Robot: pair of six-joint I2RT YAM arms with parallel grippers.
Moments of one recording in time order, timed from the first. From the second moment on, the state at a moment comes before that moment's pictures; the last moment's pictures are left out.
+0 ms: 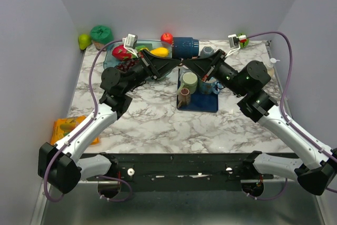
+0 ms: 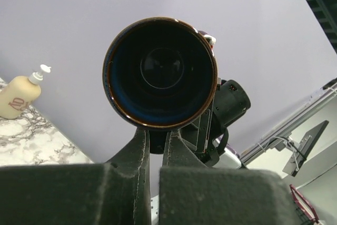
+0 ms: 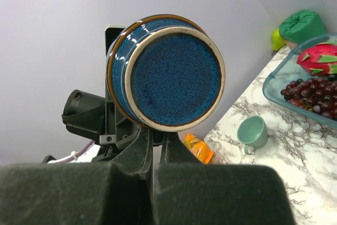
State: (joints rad) left arm -0.54 1.17 0.98 0.71 0.52 -1.24; right arm 0.69 1.10 1.14 0.22 -0.25 0.82
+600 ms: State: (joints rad) left arm -0.54 1.07 0.98 0.32 0.29 -0.98; right arm 0.72 1.05 1.10 0.03 -0.10 0.80
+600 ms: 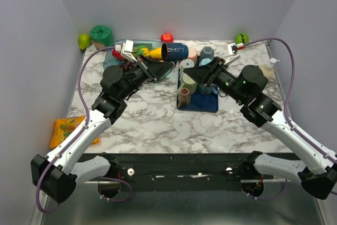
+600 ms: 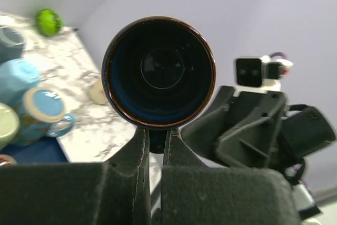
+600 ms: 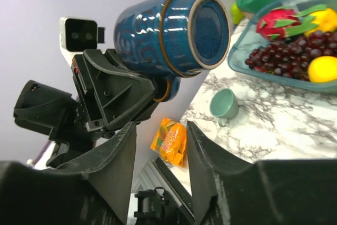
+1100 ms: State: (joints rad) left arm -0.54 1.07 1.02 -0.41 -0.26 -0.60; right arm 0.72 1.05 1.10 -0.31 0.14 0.79
